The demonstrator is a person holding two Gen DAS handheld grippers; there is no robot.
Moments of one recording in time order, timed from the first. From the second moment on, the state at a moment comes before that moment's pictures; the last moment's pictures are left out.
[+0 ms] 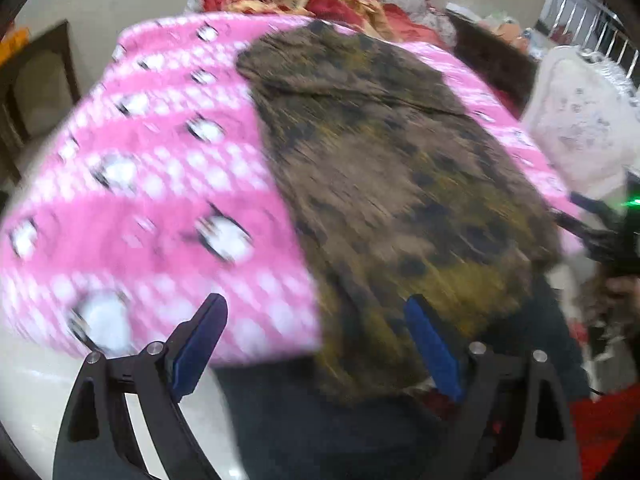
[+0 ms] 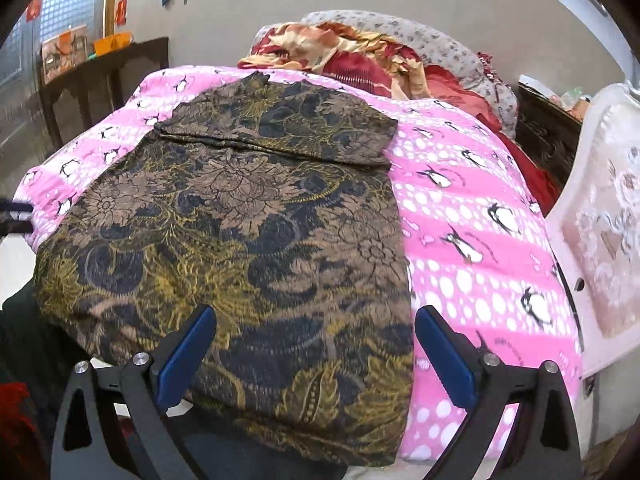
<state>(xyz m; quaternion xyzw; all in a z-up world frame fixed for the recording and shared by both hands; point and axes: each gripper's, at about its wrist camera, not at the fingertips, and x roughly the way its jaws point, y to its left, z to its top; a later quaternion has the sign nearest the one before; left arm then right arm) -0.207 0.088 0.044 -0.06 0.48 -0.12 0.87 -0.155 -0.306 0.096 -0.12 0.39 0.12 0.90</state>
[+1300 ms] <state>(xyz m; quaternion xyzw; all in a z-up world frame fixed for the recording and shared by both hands) -0.198 0.081 -0.003 -0.14 0.53 -0.18 0.82 -0.161 -0.444 0.019 0.16 0.47 0.28 0.82</state>
